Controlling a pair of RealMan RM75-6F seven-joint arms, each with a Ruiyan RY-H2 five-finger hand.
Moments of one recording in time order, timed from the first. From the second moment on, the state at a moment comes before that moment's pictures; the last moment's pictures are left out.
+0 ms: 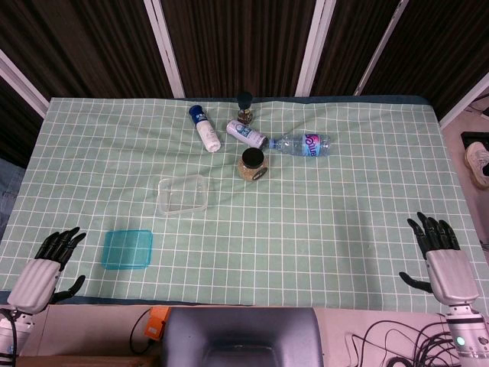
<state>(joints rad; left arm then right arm) -0.16 -1.11 0.03 -1.55 1.64 1.40 -0.14 0.08 -1.13 0.04 -1.62 -1.51 1.46 -0.14</state>
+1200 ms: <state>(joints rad) -0.59 -1.34 0.01 -1.34 1.55 0.82 -0.29 0.07 -1.07 0.03 -1.61 -1.51 1.46 -0.03</state>
